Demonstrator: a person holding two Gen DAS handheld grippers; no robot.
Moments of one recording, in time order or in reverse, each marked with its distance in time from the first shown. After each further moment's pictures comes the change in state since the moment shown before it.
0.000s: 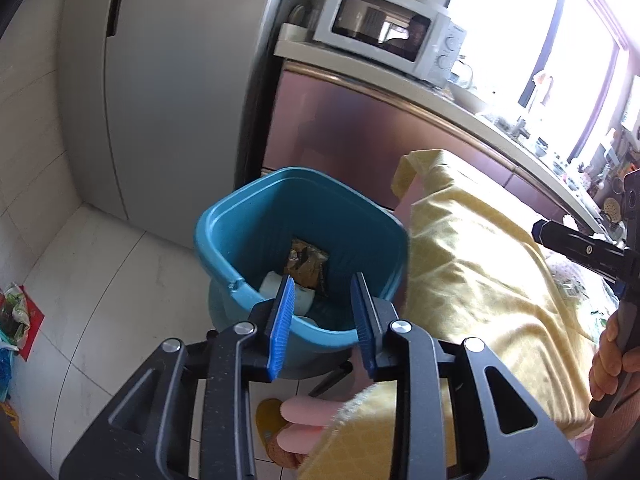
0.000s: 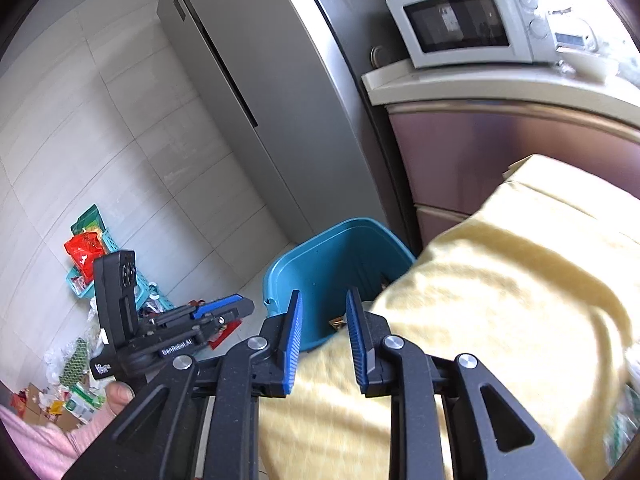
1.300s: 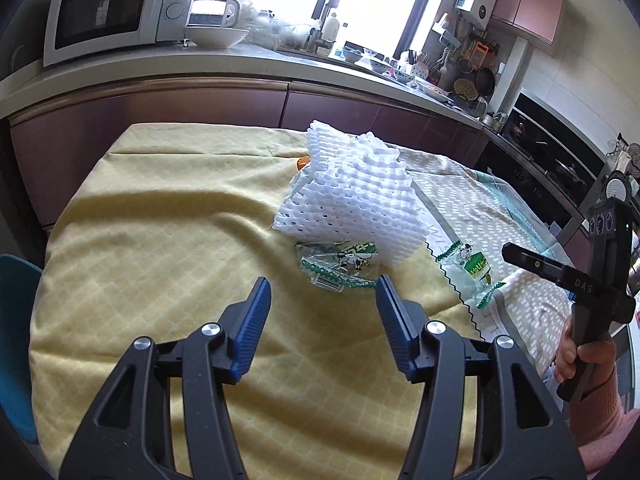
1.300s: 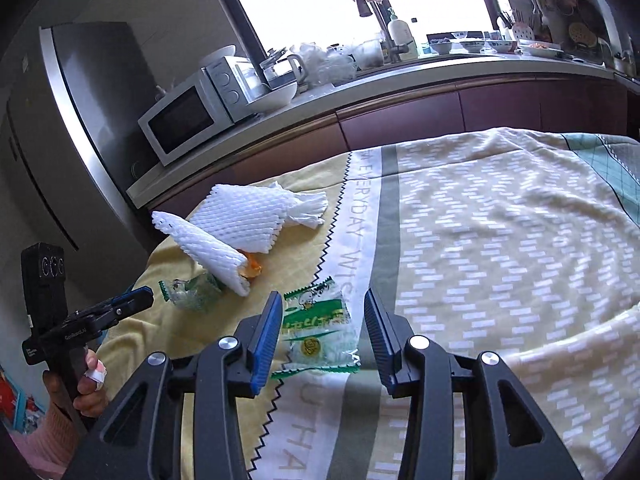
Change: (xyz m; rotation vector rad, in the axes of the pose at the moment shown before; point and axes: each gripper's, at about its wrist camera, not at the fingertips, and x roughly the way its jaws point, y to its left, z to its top) left arm 0.069 -0.296 -0.022 0.430 0.190 -0.488; right arm -0.251 -0.156 -0.163 0.445 -0.283 -0.609
